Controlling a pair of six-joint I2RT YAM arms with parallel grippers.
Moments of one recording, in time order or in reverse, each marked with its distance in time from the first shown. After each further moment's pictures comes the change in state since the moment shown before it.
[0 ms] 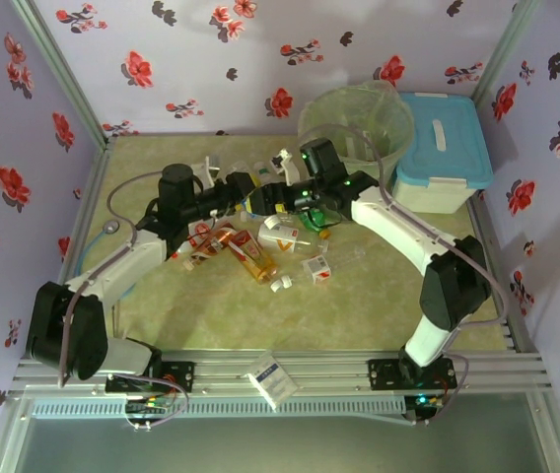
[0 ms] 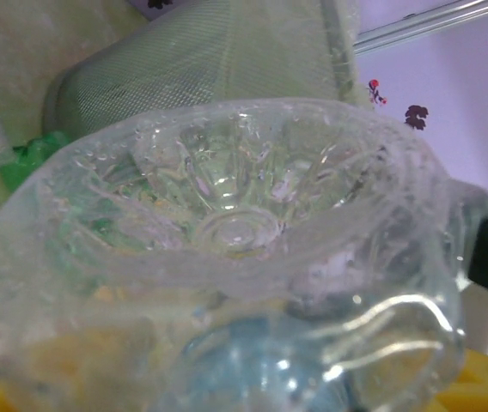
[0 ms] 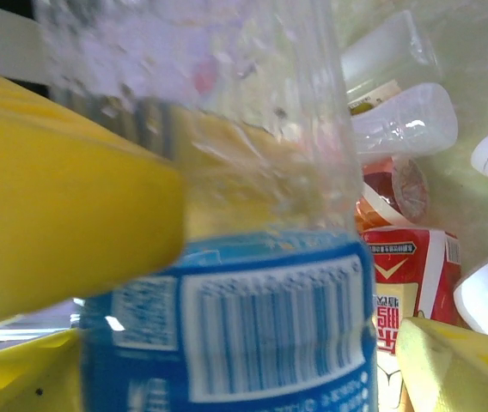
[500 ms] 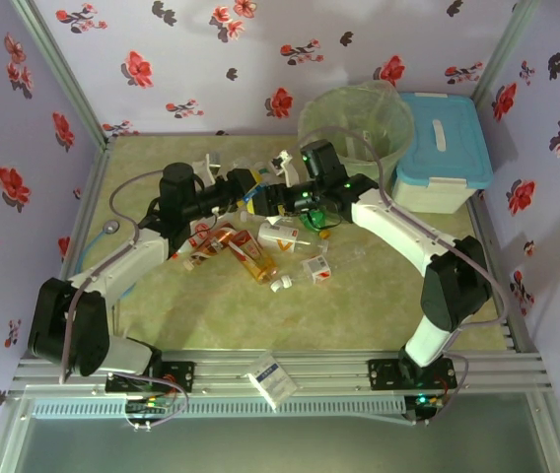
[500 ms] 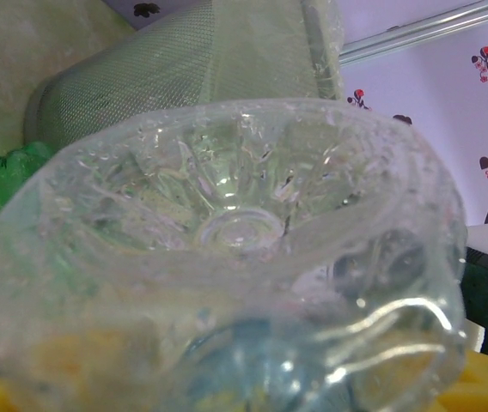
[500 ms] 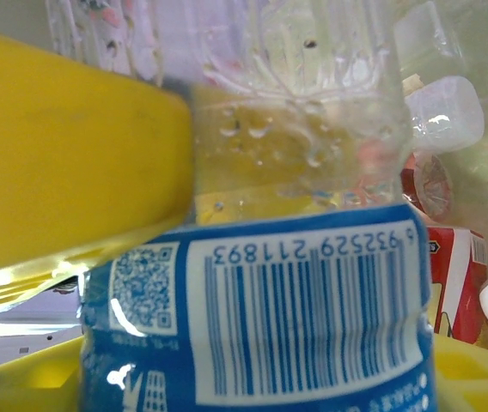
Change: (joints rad) left arm -0.006 0.020 0.000 0.058 -0.004 -0.040; right arm -0.003 -0.006 -0.028 0.050 -0.034 0.033
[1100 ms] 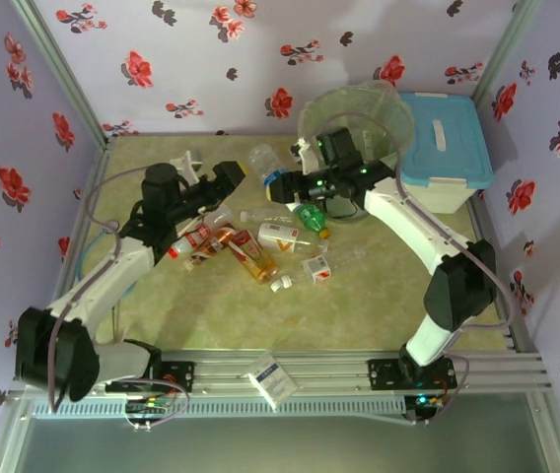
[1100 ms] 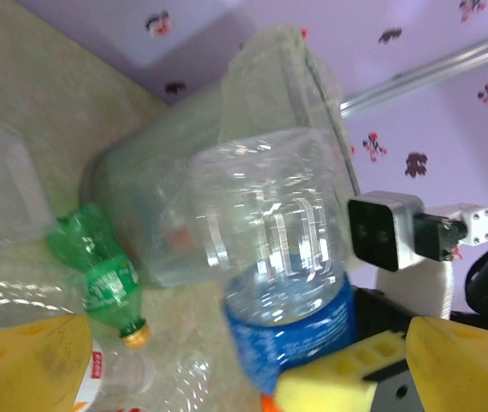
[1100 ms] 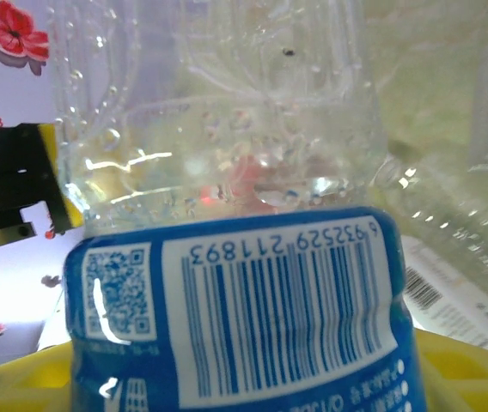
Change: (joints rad) left arm 0.058 -0.170 -0.002 -0.161 -0.135 0.133; right arm -0.087 -0.018 0.138 -0.236 0.148 -0.109
